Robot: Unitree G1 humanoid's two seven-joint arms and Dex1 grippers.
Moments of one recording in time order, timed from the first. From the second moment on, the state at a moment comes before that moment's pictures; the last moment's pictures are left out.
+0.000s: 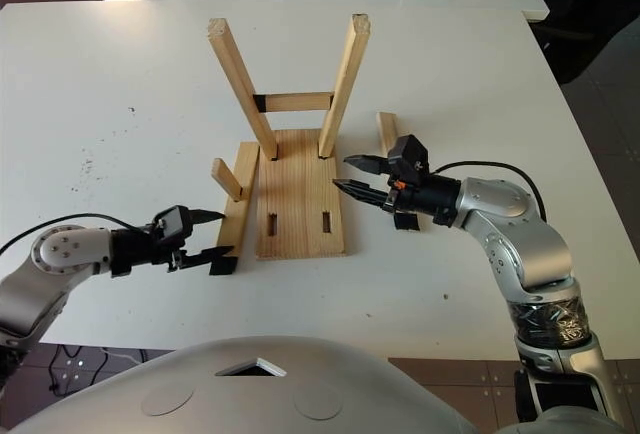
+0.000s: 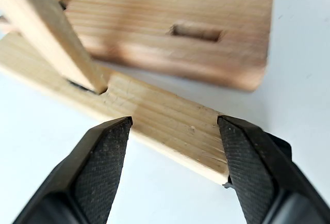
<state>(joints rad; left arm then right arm) 0.24 0.93 -0.14 -0.34 -0.31 0.22 -0.89 0.01 -0.65 0.03 -0.38 0.53 0.50 0.91</state>
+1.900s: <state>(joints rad) -0.24 0.62 0.32 -0.67 -1.27 0.66 -0.70 -0.33 -0.60 -0.17 -0.51 1.19 0.76 0.73</state>
